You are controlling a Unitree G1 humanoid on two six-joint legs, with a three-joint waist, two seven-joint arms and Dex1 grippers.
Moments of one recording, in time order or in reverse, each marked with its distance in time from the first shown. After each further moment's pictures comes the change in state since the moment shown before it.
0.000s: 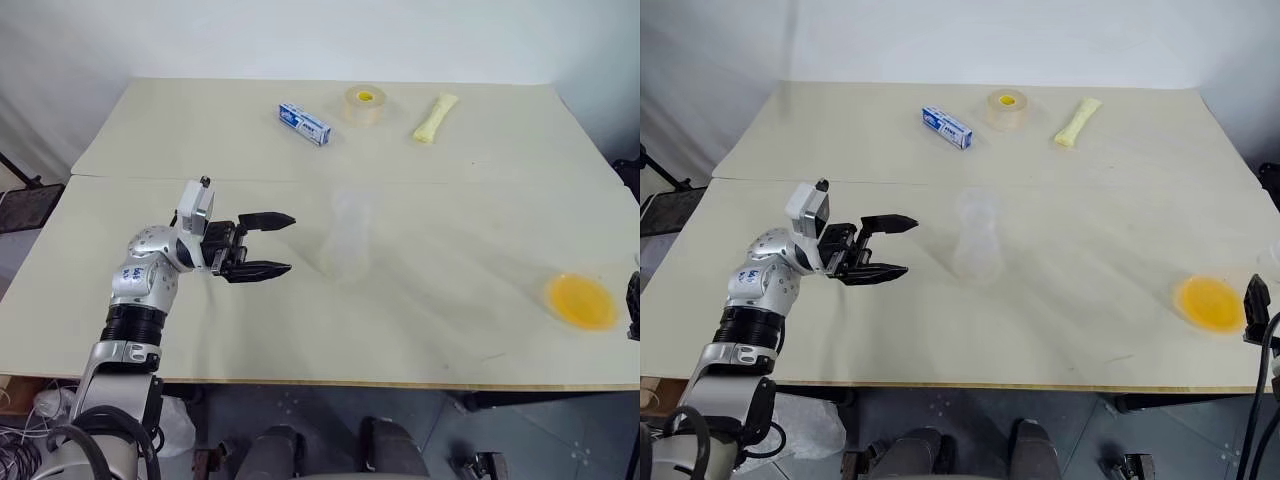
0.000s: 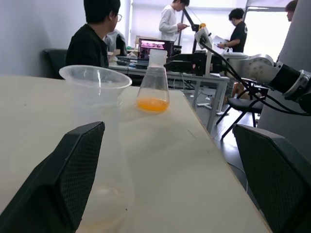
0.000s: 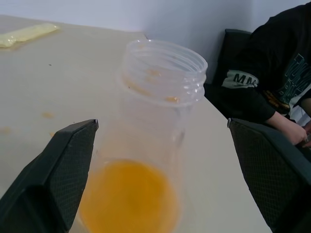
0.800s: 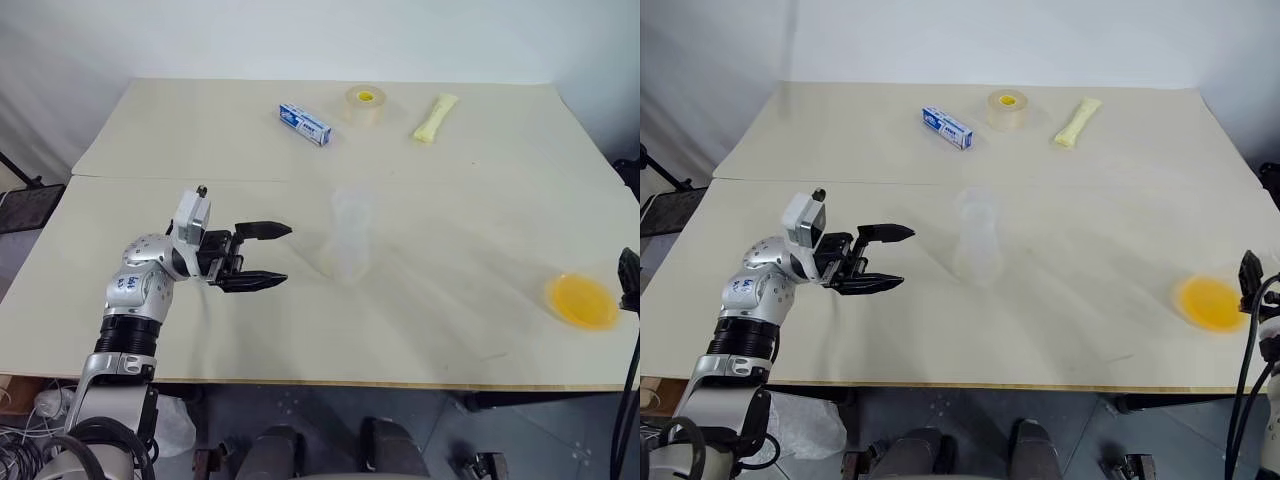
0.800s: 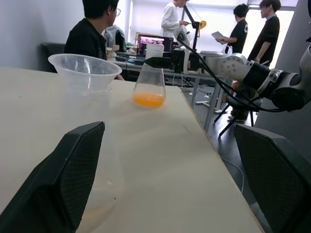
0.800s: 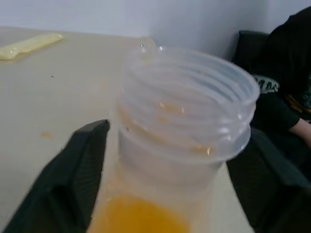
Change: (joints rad) left arm 0.050 0.013 0.017 -0.066 0.000 0.025 0.000; right arm -0.217 -0.067 0.078 0.250 -0.064 -0.085 0.060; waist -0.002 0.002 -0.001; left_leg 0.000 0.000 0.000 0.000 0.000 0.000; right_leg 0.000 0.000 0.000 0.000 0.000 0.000
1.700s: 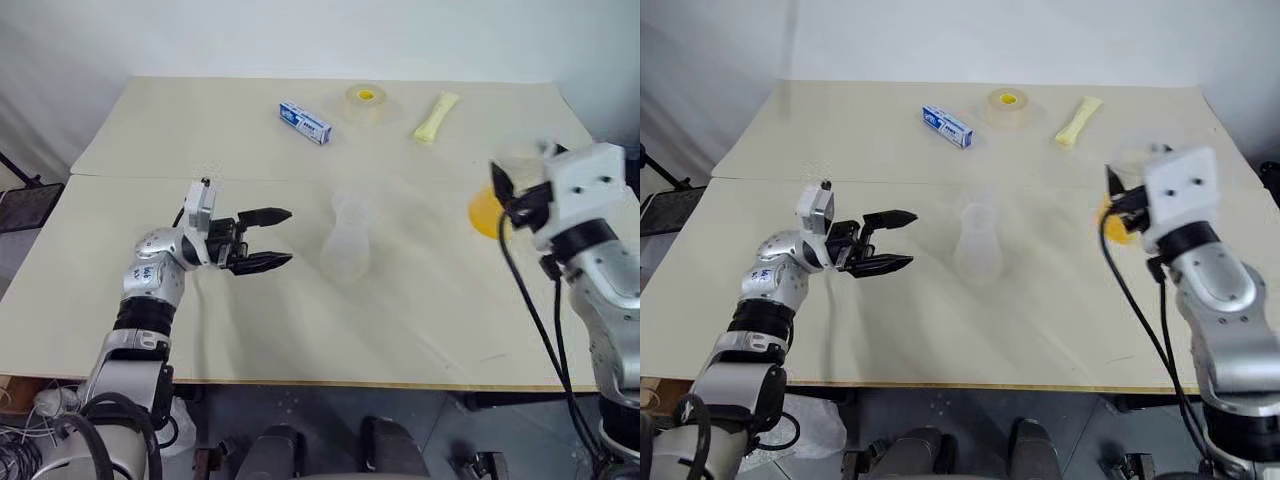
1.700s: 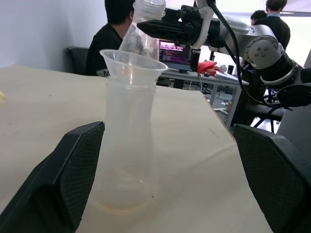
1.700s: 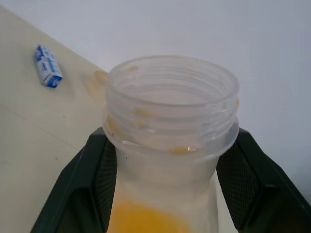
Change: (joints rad) left arm -0.152 -0.059 0.004 0.314 0.056 -0.157 -0.001; right arm -0.395 -0.166 0.601 -0.356 -0.289 0.209 -0.061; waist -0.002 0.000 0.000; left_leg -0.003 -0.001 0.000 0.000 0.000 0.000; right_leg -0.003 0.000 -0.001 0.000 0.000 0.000
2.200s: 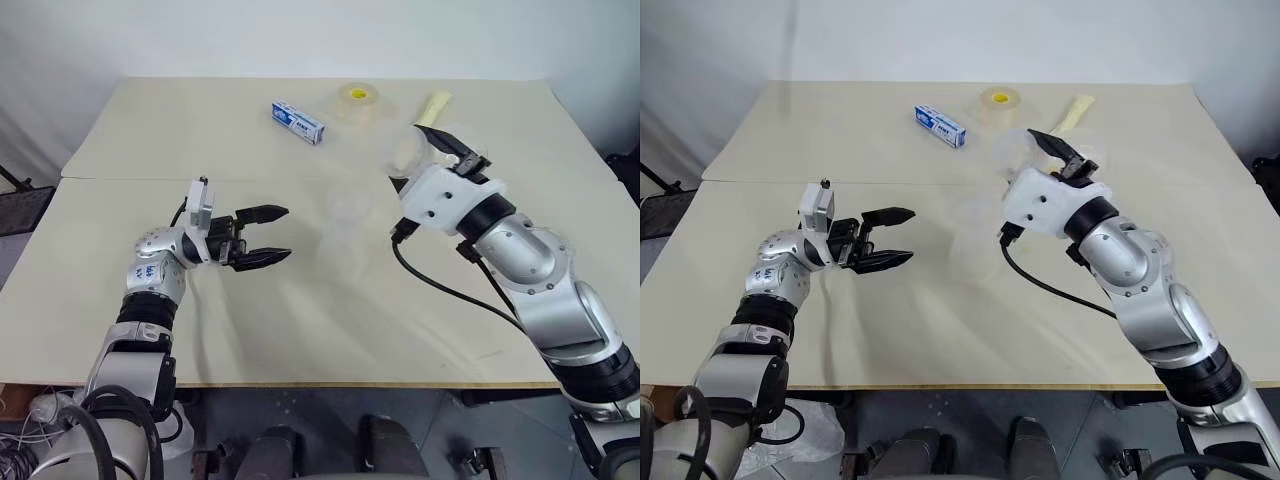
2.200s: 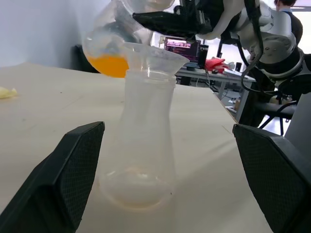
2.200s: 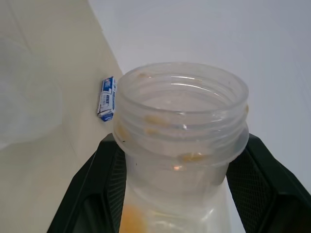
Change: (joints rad) left arm -0.029 -0.003 0.001 0.088 0.015 -0.067 0.000; right arm -0.245 -0.025 0.412 0.117 -0.442 -0.201 0.131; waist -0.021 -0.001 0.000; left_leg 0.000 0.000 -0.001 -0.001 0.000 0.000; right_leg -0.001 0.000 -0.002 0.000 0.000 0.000
